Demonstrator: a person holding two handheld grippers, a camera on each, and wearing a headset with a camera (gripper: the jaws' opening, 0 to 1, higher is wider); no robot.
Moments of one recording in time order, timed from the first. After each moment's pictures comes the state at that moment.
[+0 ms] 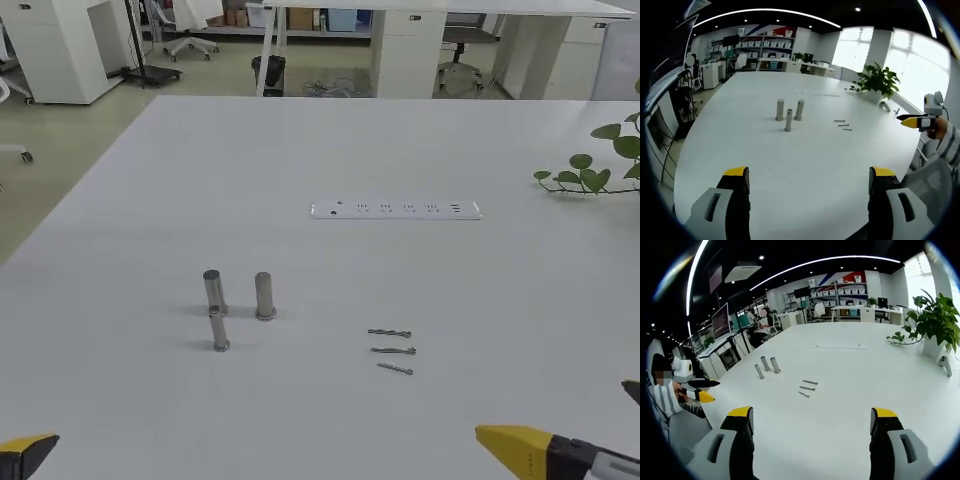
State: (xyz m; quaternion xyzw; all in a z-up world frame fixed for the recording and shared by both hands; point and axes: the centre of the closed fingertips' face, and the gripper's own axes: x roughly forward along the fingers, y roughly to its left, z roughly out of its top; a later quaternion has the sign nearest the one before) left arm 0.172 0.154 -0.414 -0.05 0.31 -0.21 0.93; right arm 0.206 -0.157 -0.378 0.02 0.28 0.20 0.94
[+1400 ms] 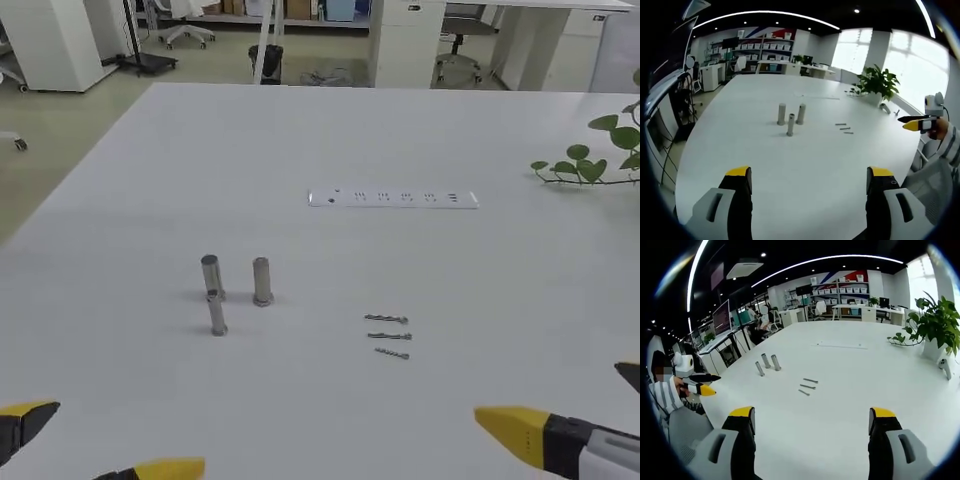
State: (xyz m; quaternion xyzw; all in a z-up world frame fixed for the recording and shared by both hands) left arm 0.181 0.158 -0.409 -0.05 0.30 -0.22 0.93; right arm 0.203 -0.158 -0.378 0.01 0.29 0.20 0.94
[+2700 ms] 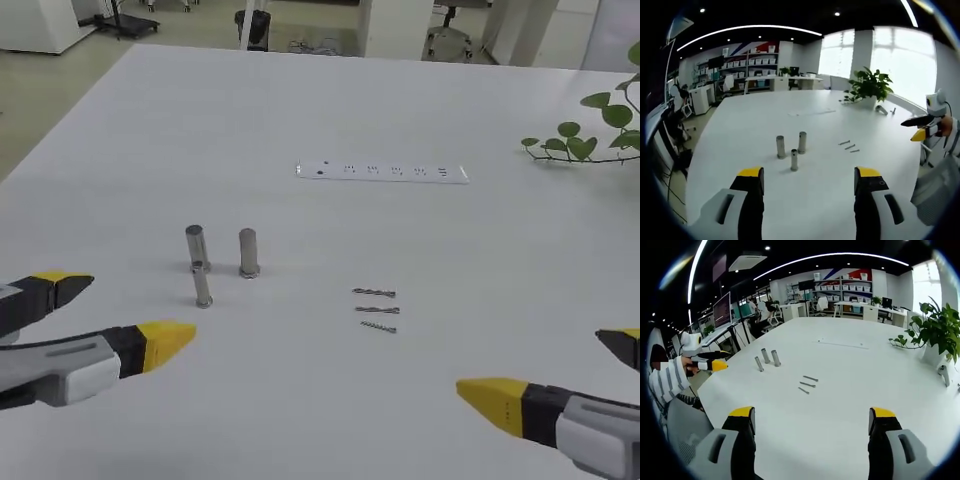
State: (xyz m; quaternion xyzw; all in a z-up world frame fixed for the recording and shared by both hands) left arm 0.256 0.152 -0.381 0.01 0.24 -0.26 0.94; right arm 0.206 -0.152 -0.377 -0.02 0.31 0.20 0.93
